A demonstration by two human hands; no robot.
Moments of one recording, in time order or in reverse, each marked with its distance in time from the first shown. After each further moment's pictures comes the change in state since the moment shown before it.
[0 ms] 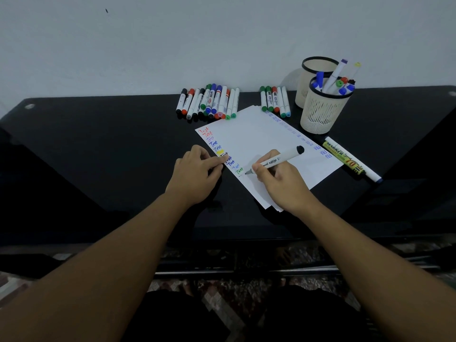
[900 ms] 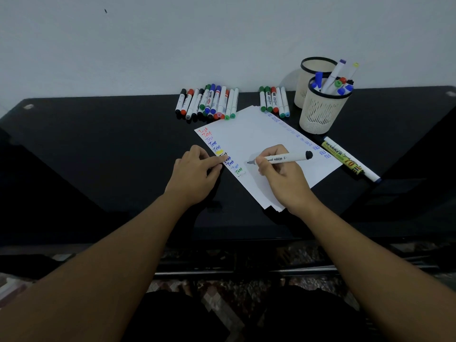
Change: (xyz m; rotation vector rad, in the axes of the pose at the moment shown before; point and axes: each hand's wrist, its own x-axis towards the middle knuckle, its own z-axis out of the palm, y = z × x) left_hand -0.001 0.001 -0.002 -0.030 0.021 0.020; right_hand 0.004 0.005 0.001 0.198 0.082 -0.009
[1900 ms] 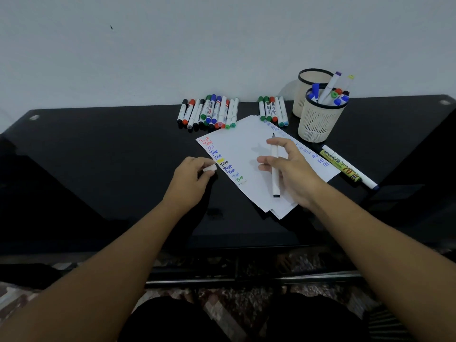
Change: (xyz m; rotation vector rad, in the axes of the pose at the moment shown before) left_hand -0.002 0.005 -0.024 -0.357 -0.018 -0.199; right_hand 0.024 -0.029 -0.021 0.264 -0.041 0.310
